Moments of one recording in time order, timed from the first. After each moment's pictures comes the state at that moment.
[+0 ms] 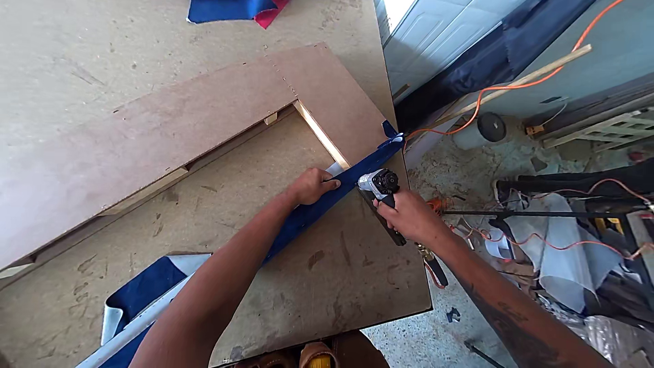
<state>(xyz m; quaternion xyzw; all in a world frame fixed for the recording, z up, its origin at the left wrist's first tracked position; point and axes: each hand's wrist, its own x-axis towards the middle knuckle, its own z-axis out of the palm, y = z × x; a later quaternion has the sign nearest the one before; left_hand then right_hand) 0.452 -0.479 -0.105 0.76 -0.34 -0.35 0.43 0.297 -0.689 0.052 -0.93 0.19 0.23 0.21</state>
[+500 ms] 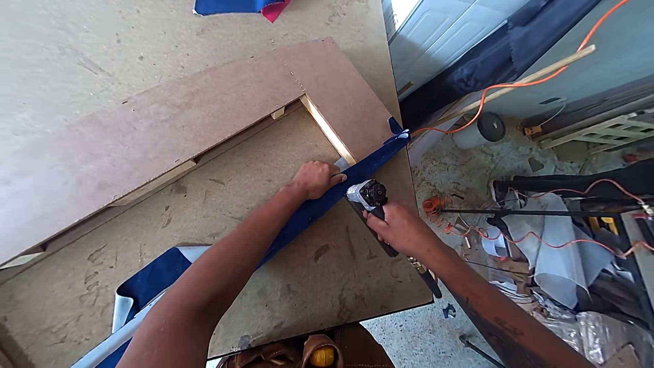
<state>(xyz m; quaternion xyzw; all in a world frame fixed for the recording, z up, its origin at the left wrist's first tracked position) 0.453 -0.472 -0.089 0.84 -0.44 -0.21 0.25 0.280 -0.637 0.057 -0.93 0.16 0.26 0.20</state>
